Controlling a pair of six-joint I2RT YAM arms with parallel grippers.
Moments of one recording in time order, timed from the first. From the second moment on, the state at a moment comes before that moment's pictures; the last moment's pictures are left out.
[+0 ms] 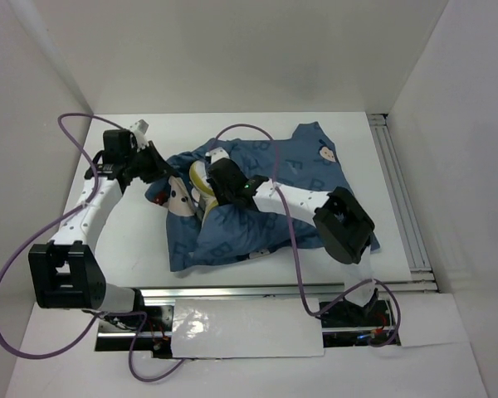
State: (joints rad) left arm 0.05 1.39 1.13 -0.42 0.47 -0.46; right arm 0.88 1.97 1.45 -0.24 0.26 0.28
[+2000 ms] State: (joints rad) left arm -0.18 1.35 1.26 -0.67 -0.07 -0.55; right arm 0.72 1.74 1.19 -0.11 -0.06 0.23
